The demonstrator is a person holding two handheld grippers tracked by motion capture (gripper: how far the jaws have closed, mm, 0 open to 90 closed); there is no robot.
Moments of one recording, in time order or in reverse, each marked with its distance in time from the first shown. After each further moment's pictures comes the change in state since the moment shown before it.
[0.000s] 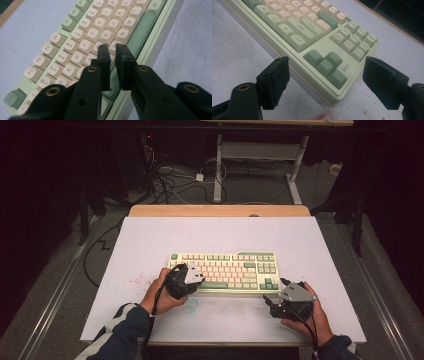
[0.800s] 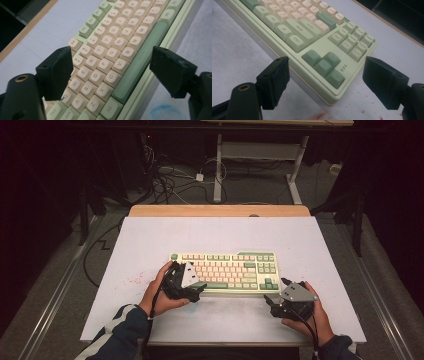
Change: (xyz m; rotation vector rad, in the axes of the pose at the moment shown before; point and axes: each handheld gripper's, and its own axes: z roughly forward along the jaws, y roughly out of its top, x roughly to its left) left arm 0.001 -0.003 -0.004 -0.119 0.063 0.019; right arm -0.002 0.000 -0.001 -0.005 -0.003 -0.002
